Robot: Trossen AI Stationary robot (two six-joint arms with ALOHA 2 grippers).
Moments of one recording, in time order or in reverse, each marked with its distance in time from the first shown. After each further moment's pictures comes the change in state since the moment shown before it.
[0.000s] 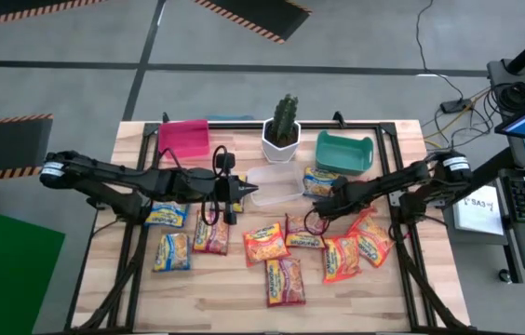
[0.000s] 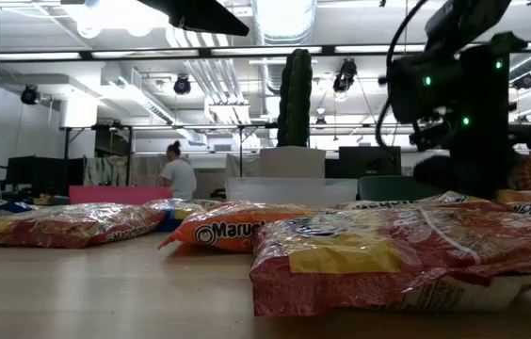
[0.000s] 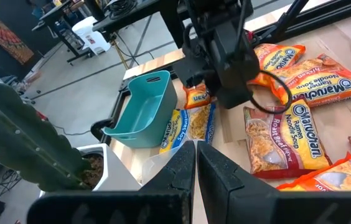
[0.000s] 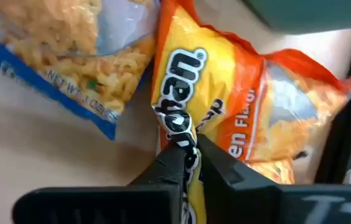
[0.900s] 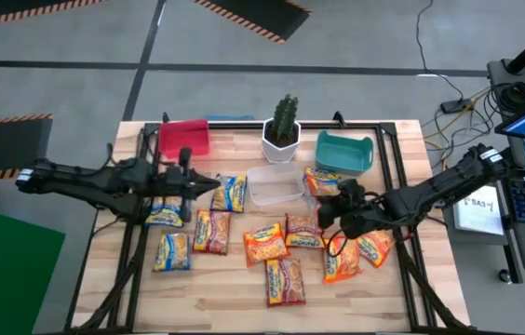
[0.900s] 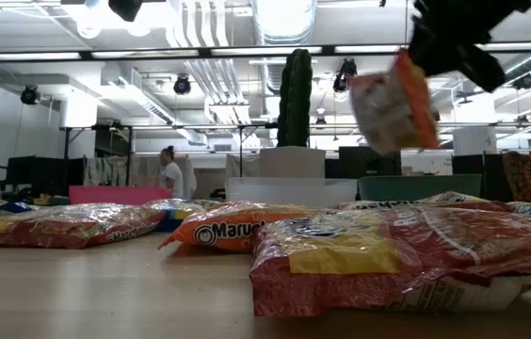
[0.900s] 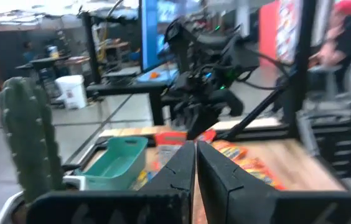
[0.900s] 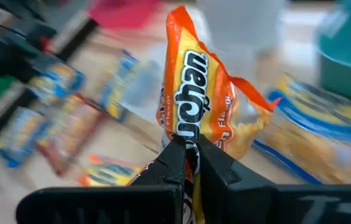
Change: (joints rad) left arm -0.013 -0.534 -0.305 0.159 0.182 -0.249; right arm 0.336 -0.354 0.042 0.518 0.452 -0.008
